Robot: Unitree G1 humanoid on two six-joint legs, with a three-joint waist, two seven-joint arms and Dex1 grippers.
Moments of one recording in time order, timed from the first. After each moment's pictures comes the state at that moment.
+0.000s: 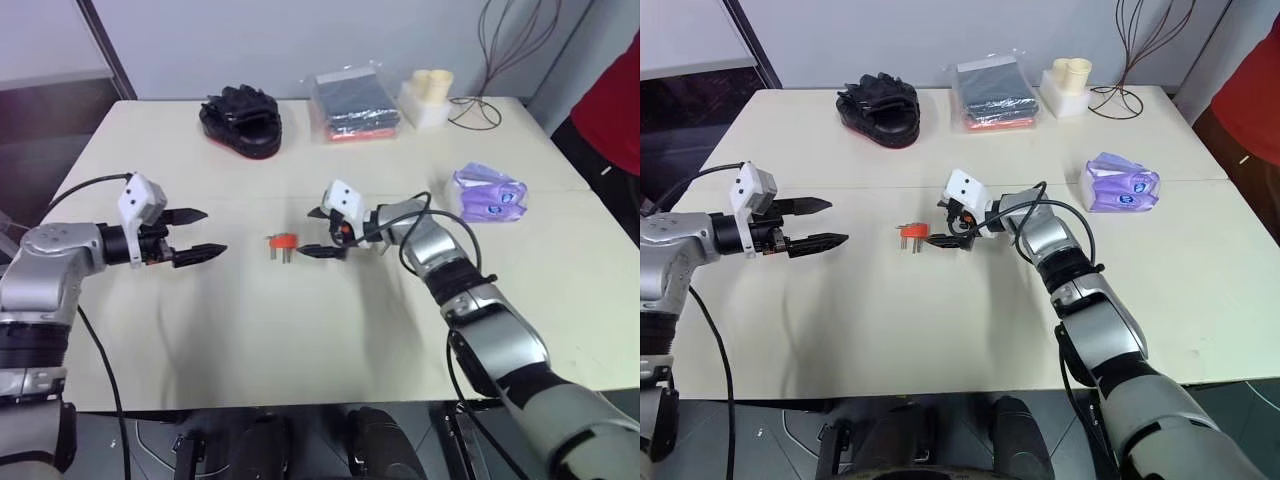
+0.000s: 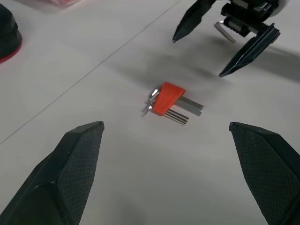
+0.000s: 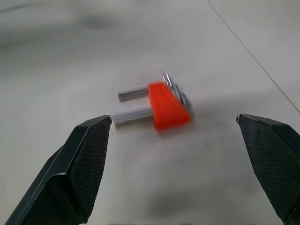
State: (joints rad) left arm -0.49 0.85 0.11 0.18 -0.41 0.41 -1.18; right arm -1.02 -0.24 0.30 0.83 0.02 0.08 1.02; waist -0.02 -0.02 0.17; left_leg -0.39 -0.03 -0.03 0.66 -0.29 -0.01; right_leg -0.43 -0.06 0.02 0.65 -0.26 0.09
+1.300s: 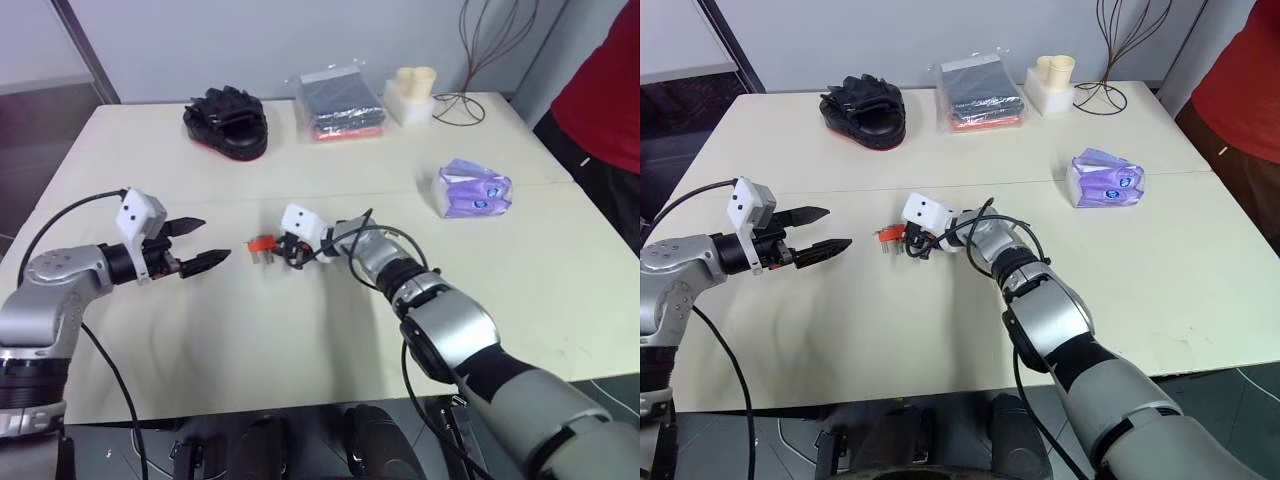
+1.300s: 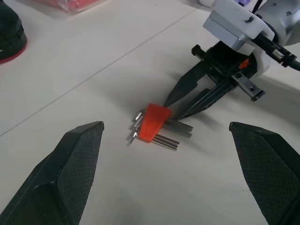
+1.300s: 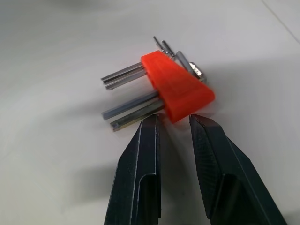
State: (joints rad) left arm -0.33 0.80 0.19 -0.02 -0.49 0.50 -0.98; right arm -1.18 -0.01 0.25 1.31 -0.20 -0.16 0.84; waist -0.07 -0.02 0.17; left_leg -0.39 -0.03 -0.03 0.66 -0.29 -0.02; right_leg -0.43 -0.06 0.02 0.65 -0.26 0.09
